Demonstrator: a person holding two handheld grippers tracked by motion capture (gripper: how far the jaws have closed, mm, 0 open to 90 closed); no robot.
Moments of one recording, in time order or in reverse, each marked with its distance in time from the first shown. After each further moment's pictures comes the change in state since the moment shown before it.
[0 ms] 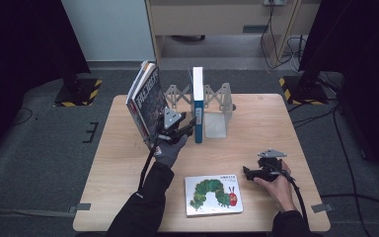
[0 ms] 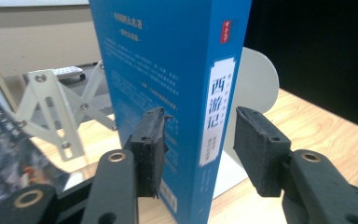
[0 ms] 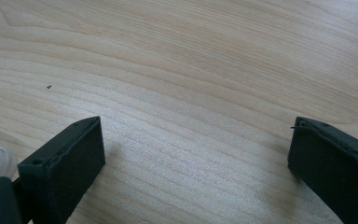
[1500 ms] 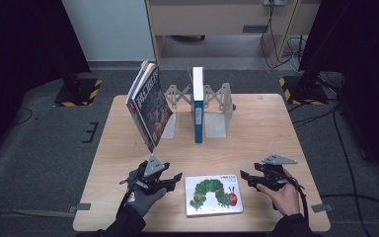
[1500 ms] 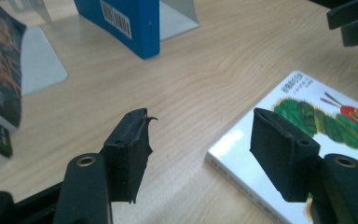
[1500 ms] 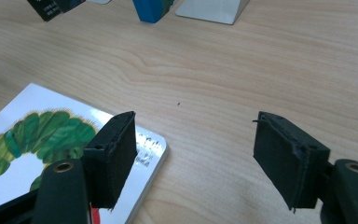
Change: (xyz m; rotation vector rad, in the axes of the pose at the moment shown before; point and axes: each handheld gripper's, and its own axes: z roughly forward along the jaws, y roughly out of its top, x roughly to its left) left arm -0.016 -0.100 -0.099 0.302 -0.154 0.013; right arm 0.029 0.005 -0.061 -0.099 0.218 0.061
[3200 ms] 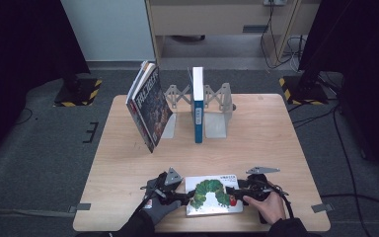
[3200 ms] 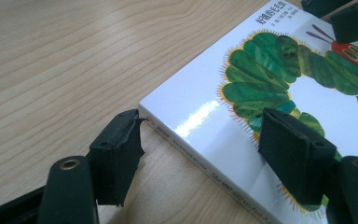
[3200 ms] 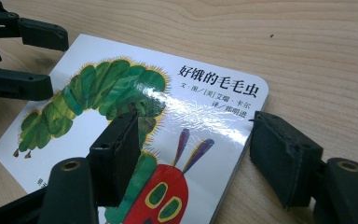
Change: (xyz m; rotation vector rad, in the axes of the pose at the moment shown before) left arm -0.032 -0.025 0.045 0.125 -0.100 0.003; right arm 0.033 -0.027 0.028 0.143 0.157 0.093
